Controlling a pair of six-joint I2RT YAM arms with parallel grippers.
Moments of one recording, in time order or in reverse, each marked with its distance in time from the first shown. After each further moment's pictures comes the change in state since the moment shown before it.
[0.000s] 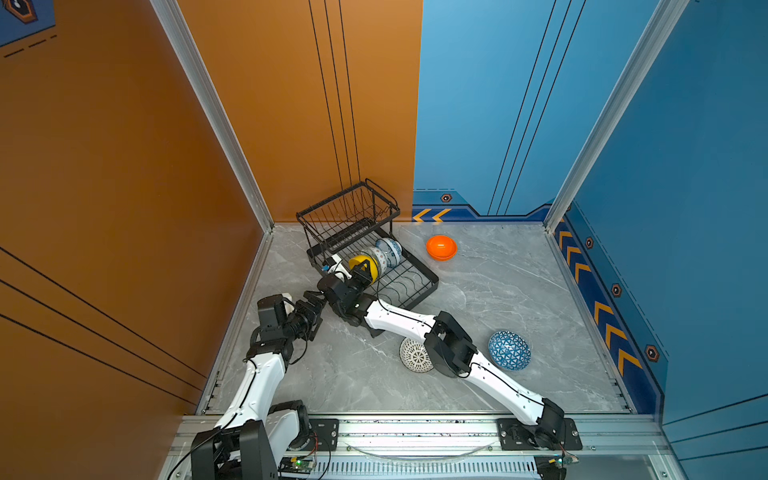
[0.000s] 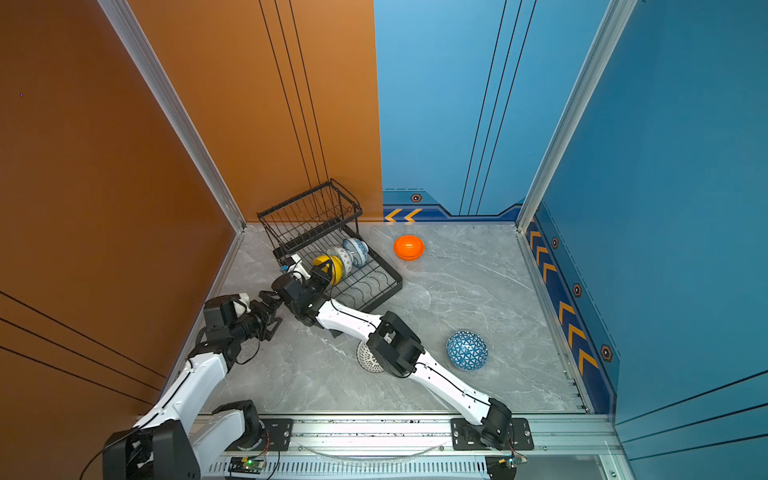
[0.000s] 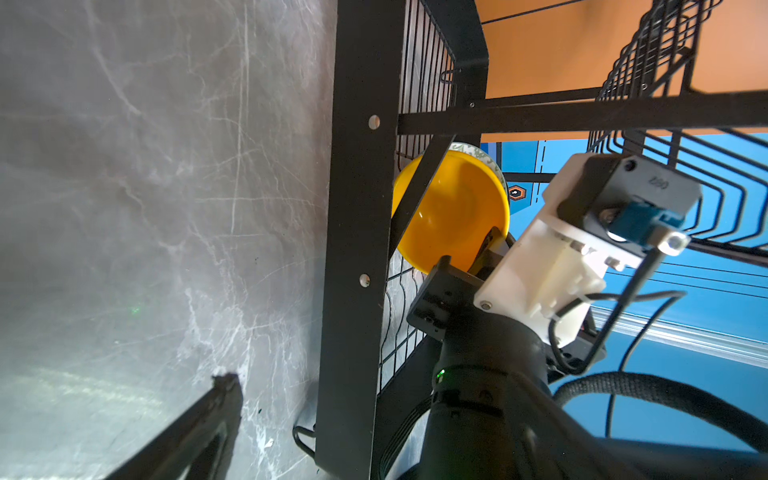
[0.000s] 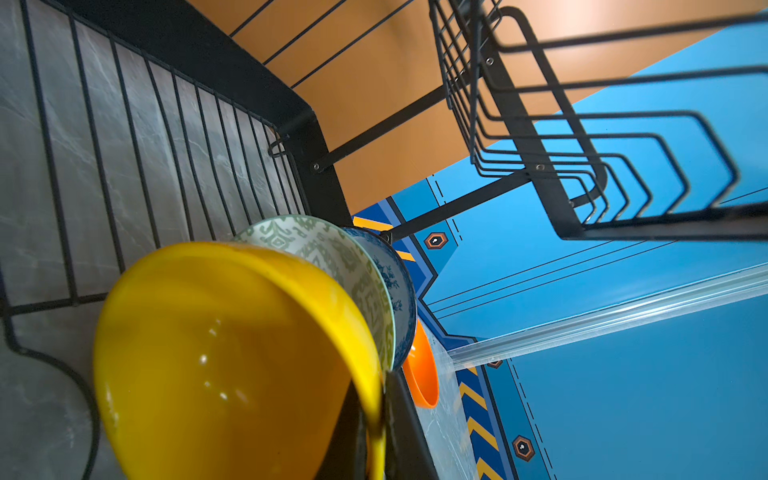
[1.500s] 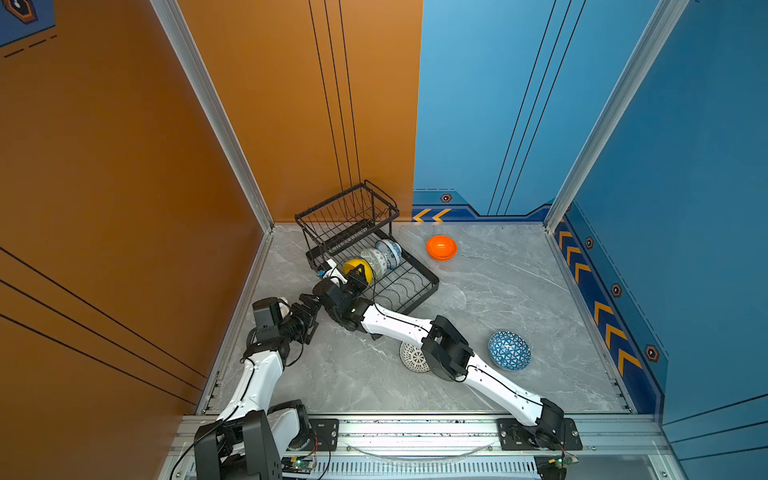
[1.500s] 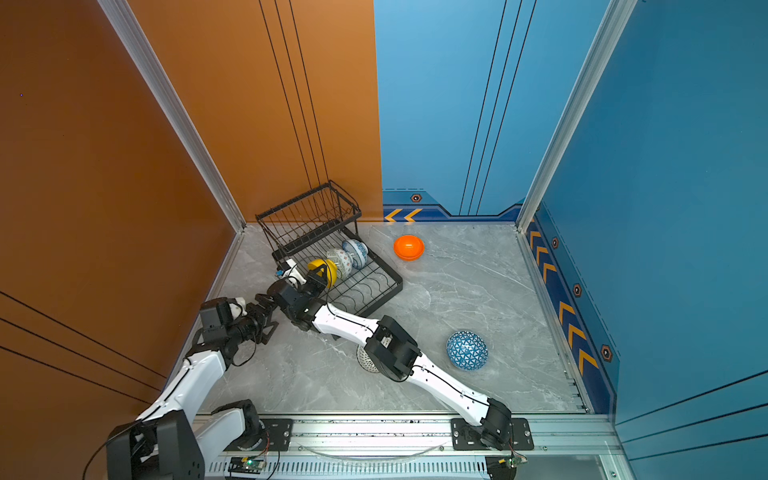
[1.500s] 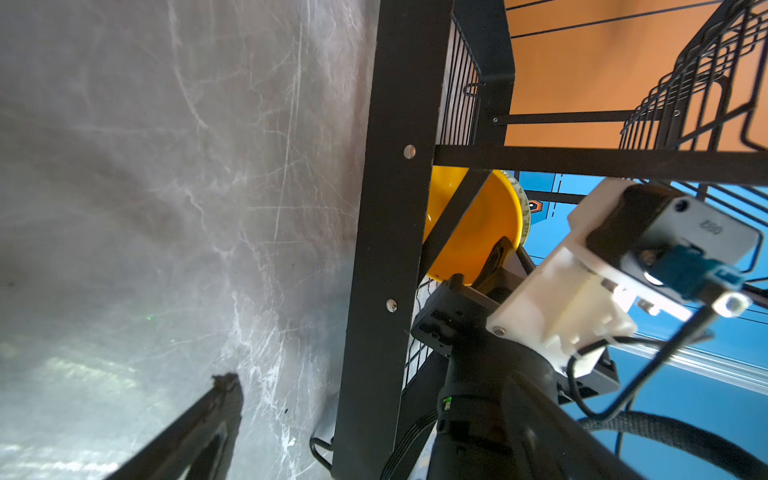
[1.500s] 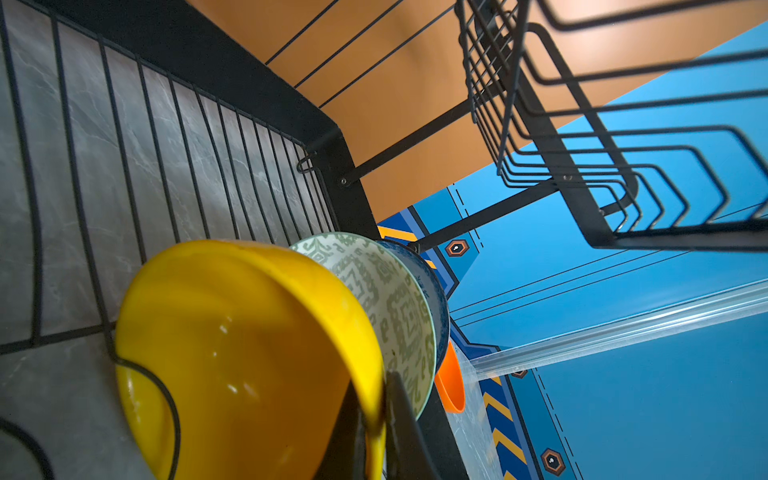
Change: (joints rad) left arm 0.063 0.036 -0.002 -0.031 0.030 0.027; right arm 0.027 0.045 0.058 -0.033 -0.034 0.051
